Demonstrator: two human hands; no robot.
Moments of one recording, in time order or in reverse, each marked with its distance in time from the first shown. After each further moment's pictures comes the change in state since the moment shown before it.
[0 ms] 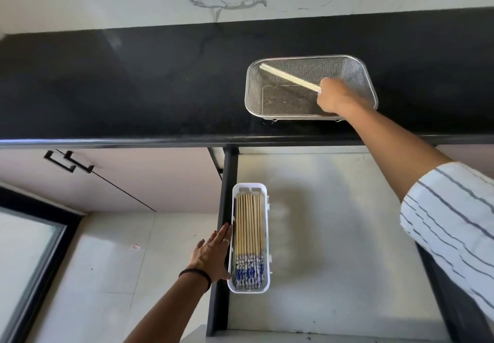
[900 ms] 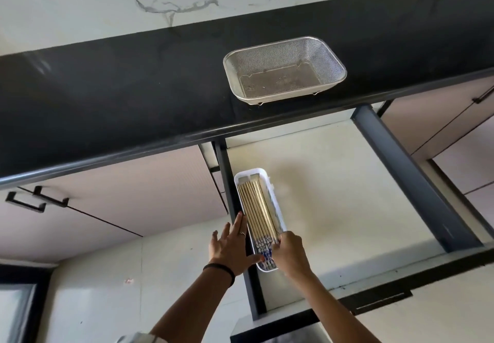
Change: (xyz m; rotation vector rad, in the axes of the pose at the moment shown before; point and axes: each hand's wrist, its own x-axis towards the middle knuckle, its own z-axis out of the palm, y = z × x) left_hand 0.000 -0.026 0.013 0.159 0.042 0.178; right_hand -0.327 -0.109 0.205 0.621 -0.264 0.485
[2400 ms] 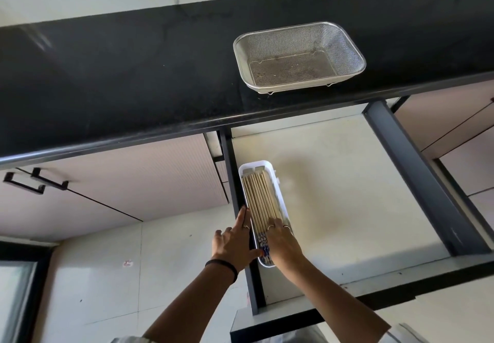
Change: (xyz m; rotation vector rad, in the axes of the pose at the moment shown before) left_hand -0.006 0.006 -0.010 -0.011 0.025 -0.014; right_hand 0.028 0.006 0.026 -0.432 -0.145 -0.226
